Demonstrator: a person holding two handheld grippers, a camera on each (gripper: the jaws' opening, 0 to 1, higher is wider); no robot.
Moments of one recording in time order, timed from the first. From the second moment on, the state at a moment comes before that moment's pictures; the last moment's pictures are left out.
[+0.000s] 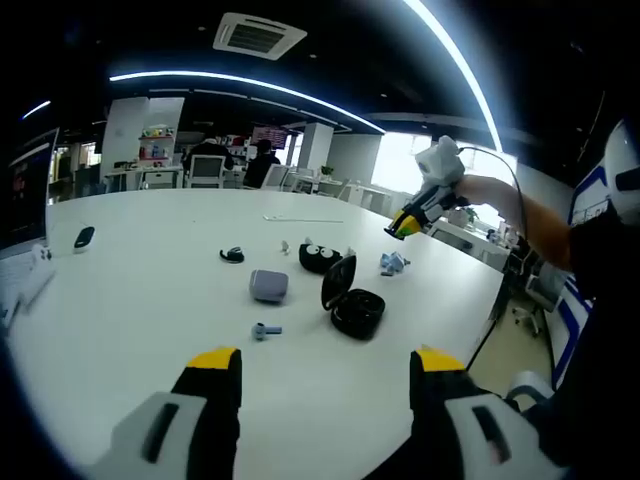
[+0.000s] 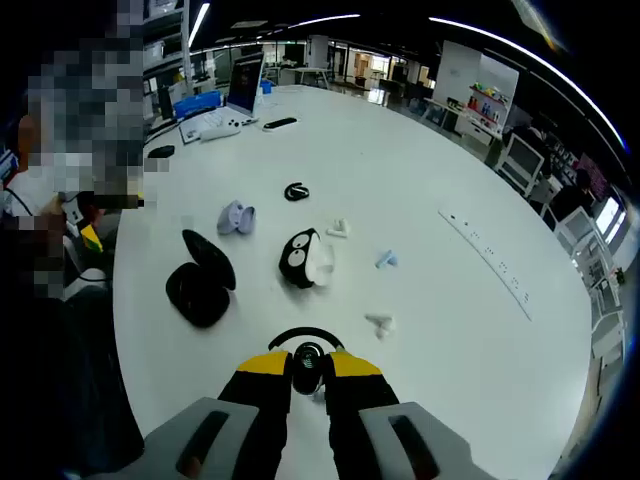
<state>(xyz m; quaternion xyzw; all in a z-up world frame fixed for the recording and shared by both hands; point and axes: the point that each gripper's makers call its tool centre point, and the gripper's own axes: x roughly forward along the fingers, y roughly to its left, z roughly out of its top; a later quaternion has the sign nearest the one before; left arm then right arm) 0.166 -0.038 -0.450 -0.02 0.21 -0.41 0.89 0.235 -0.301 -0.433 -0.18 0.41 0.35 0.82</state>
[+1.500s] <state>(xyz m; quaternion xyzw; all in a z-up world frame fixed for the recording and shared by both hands) 0.150 -0.007 -0.451 -0.03 0.20 -0.39 0.90 0.204 -0.183 -0.484 -0.20 0.41 0.42 0.79</state>
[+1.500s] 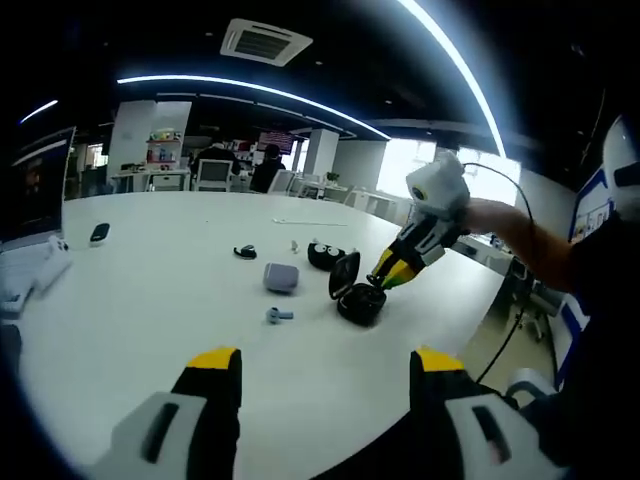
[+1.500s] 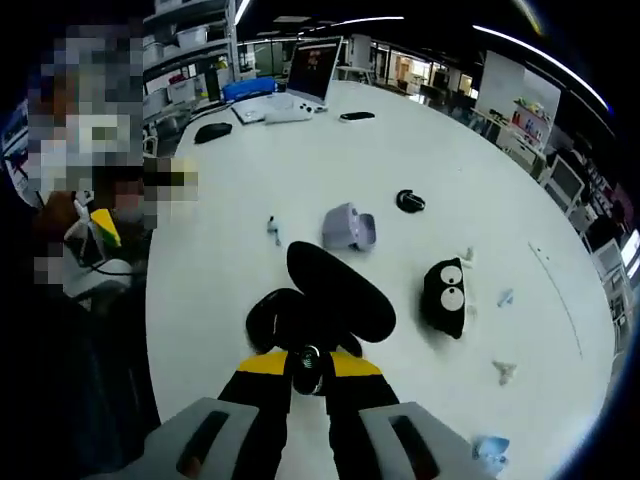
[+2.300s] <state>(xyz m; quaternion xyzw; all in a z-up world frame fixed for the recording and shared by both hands) 0.149 0.008 -0.454 -0.03 0.20 -0.38 0.90 0.207 -0.176 -0.498 -0.21 0.42 0.41 0.78</state>
